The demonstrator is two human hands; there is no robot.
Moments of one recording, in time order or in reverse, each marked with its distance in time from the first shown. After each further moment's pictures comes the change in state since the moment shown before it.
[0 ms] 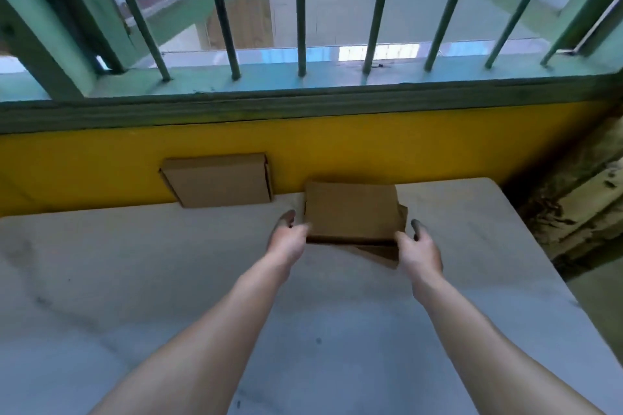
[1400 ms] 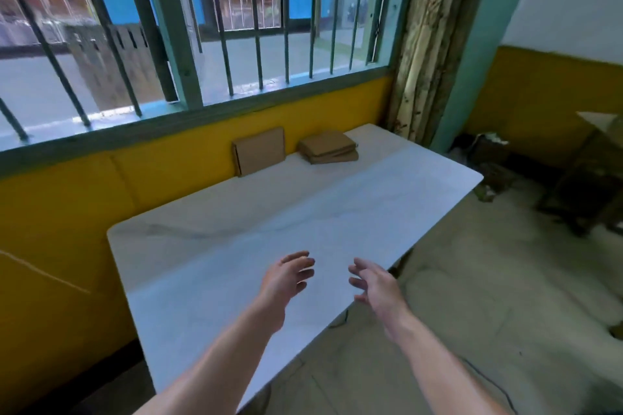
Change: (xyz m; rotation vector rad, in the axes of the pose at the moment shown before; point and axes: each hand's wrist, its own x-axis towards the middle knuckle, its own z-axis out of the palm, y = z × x) left_hand -0.315 -0.231 -0.441 -0.054 -0.651 0.140; right_hand -0.653 0.112 0.218 0.469 0.139 -0.014
